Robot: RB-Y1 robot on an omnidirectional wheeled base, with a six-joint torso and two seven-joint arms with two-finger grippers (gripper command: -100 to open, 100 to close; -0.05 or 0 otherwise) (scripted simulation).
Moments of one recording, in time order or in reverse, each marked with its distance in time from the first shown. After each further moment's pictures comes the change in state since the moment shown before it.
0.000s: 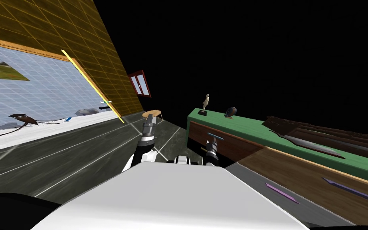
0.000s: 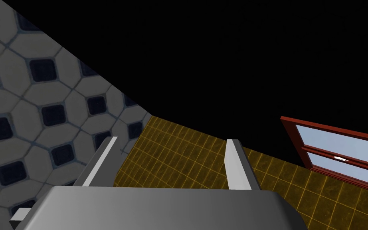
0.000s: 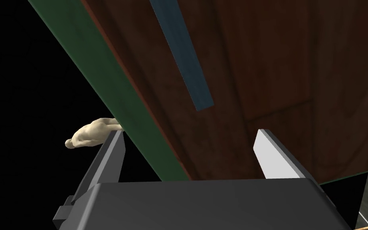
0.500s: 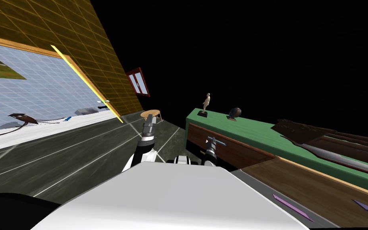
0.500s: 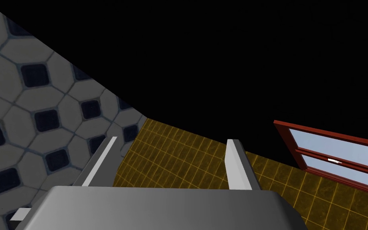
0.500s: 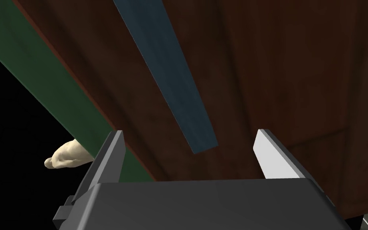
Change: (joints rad) left arm 0.000 0.000 0.000 0.000 0.000 0.000 0.000; right arm -0.037 0.013 0.006 0.029 -0.021 0.017 0.018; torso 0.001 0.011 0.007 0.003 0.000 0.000
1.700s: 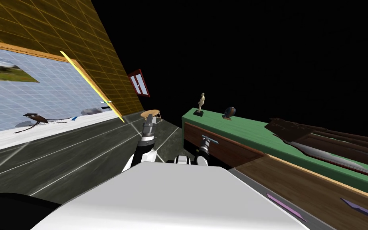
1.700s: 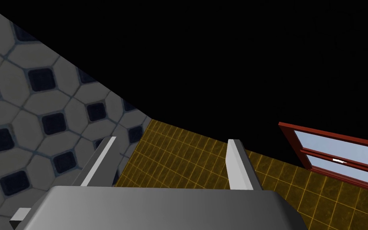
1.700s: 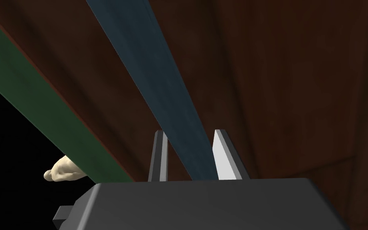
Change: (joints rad) left arm 0.000 0.000 0.000 0.000 0.000 0.000 0.000; right arm -0.108 0.071 0.095 0.102 -0.056 0.133 0.130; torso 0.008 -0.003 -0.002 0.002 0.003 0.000
